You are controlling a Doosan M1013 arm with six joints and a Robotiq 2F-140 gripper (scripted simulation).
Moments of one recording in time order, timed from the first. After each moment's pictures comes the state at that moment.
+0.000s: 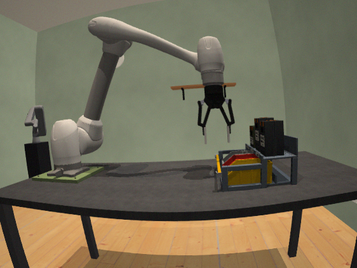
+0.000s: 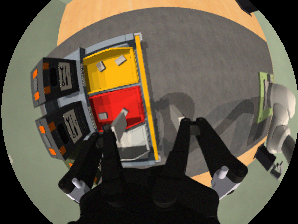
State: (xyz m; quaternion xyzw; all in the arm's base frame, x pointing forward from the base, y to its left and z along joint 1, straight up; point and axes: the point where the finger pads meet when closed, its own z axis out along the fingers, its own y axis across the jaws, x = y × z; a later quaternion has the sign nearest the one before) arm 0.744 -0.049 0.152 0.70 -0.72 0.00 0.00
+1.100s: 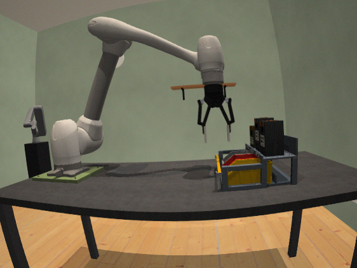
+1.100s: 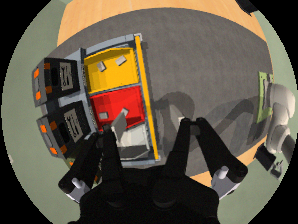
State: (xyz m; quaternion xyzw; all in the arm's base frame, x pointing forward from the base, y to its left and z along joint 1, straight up) arm 0.744 -0.049 0.156 0.70 -0.72 0.00 0.00
